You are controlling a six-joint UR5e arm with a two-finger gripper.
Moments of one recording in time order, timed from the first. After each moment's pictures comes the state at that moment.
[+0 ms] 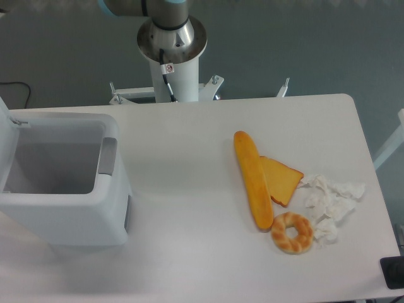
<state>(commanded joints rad) 1.98 -1.66 -1.49 -0.99 0.58 0.24</state>
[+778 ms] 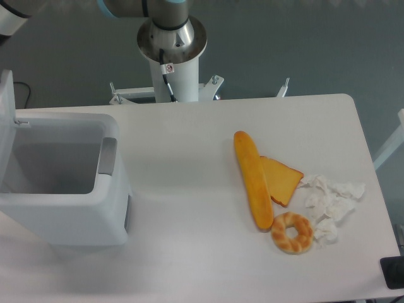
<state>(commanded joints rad) 2.06 -1.64 -1.51 -0.99 0.67 0.25</state>
